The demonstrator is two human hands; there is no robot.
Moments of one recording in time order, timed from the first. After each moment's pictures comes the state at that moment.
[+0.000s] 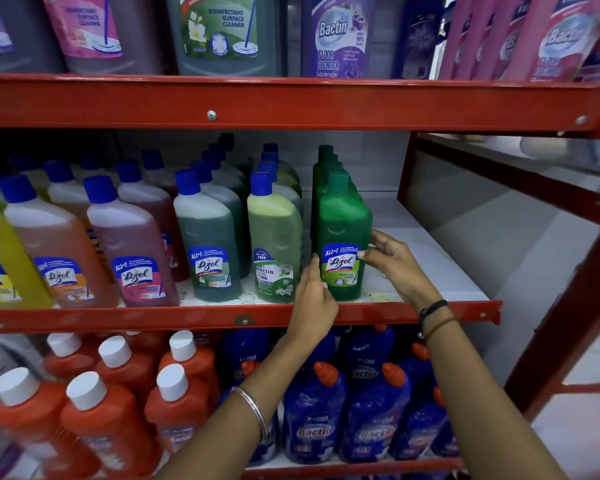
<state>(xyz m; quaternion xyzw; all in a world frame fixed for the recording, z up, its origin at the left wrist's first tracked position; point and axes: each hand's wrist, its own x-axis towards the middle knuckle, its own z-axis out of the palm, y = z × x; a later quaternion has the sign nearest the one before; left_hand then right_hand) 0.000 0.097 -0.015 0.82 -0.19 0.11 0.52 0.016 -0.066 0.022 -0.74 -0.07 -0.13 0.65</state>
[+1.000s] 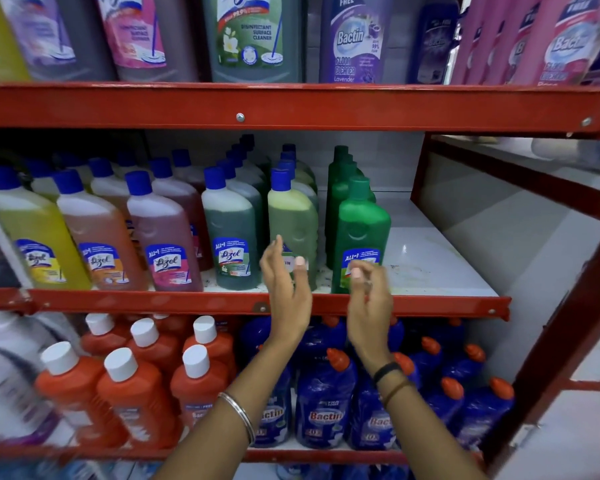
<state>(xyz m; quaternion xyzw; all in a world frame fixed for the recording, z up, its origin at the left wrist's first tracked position) -0.022 0.143 -0.007 0.73 -0.11 0.28 0.62 -0.056 0.041 -0.016 -0.72 0.00 -0.41 0.56</state>
